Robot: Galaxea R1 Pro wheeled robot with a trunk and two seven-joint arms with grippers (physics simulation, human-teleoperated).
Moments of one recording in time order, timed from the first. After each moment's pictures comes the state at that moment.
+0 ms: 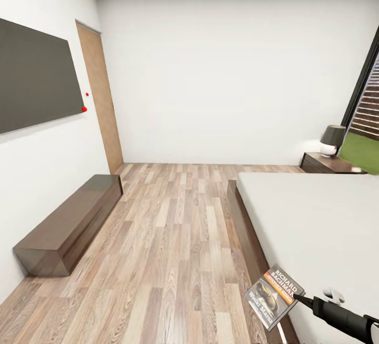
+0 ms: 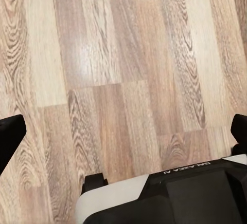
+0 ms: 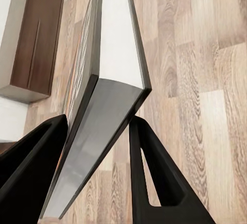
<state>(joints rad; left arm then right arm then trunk) -0.37 -0.02 -0.05 -0.02 -0.06 -0.19 -0.13 -0.65 -0.47 0.47 0.08 -0.86 0.10 1.04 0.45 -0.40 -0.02</state>
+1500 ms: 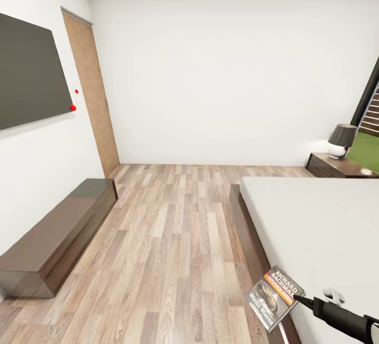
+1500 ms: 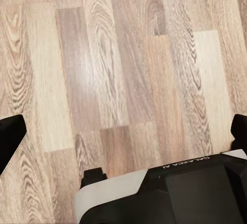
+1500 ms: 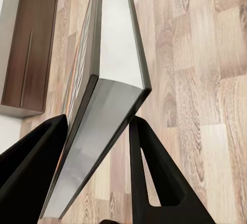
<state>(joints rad) -0.37 -0.02 -0.05 -0.02 -0.06 -0.19 -0.13 -0.65 -0.47 0.47 0.08 -0.86 0.10 1.03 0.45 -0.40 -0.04</state>
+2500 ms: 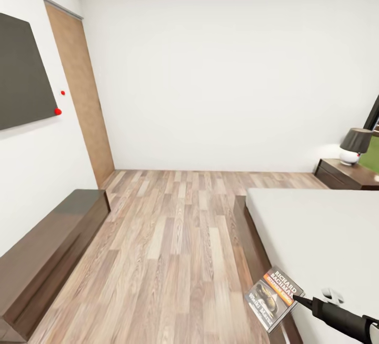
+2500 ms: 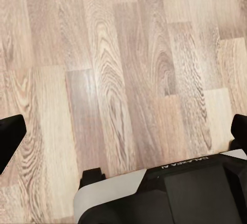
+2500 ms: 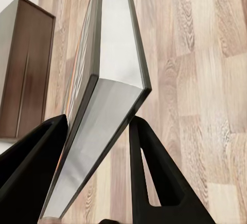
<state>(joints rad) -0.37 -0.02 -0.05 -0.02 -0.06 -0.19 -0.13 -0.65 -0.46 0.47 0.08 -0.86 0.10 1.03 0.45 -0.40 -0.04</state>
